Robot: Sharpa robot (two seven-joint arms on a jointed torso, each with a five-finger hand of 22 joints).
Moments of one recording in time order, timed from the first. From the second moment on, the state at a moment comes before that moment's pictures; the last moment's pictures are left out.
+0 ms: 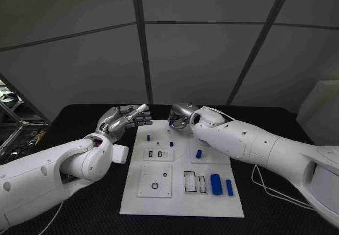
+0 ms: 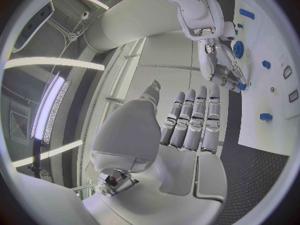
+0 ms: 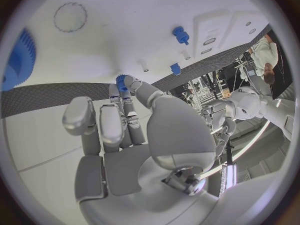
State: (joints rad) left arm 1.14 -0.86 0.08 1.60 -0.06 -0.36 0.42; left_hand 1.33 -0.02 0.04 0.11 0.13 0.87 0.22 0.16 0.10 0.95 0.18 0.20 0.07 1.00 0.15 0.13 0.08 0.17 0.83 0.25 0.35 0.13; right arm 1.21 -0.33 0.09 0.91 -1.60 -0.24 -0.10; right_hand 1.20 -0.06 0.51 -0.28 0.17 1.10 0.15 0.06 0.07 1.14 0.09 0.06 0.06 1.47 0.00 1.31 1.03 0.11 1.29 0.11 1.32 1.03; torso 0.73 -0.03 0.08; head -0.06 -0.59
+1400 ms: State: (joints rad) left arm 1.15 -0.88 0.08 1.59 -0.06 -0.35 0.41; left_hand 1.33 -0.02 0.03 0.11 0.13 0.87 0.22 0.15 0.10 0.95 0.18 0.20 0.07 0.99 0.15 0.12 0.08 0.17 0.82 0.26 0.35 0.12; right arm 1.21 -0.74 0.10 1.23 -1.35 -0.30 -0.12; right_hand 1.15 -0.16 0.20 -0.13 0.17 1.00 0.10 0.07 0.07 1.47 0.00 0.85 0.79 1.47 -0.06 1.42 1.22 0.06 1.42 0.05 1.43 1.25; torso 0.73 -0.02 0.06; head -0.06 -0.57
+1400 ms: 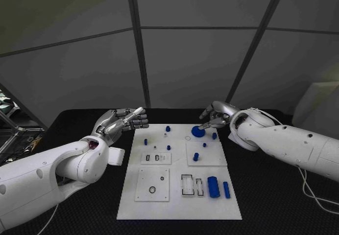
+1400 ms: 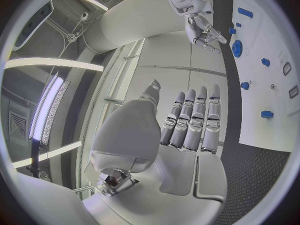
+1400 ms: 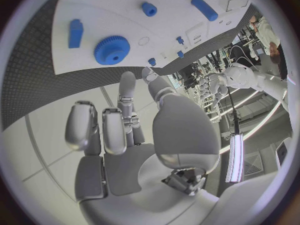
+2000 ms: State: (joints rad) left arm 1.15 -0.87 0.08 1.58 -0.06 -0.34 0.41; left_hand 1.33 -0.02 0.03 0.11 0.13 0.87 0.22 0.15 0.10 0.95 0.18 0.20 0.07 0.99 0.15 0.12 0.08 0.17 0.82 0.26 0.34 0.12; right arm 1.21 -0.70 0.10 1.17 -1.34 -0.19 -0.19; right_hand 1.24 -0.14 0.09 0.00 0.19 0.97 0.12 0.07 0.08 1.47 0.03 1.42 1.31 1.47 -0.05 1.48 1.31 0.05 1.46 0.07 1.49 1.31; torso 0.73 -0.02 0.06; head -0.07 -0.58
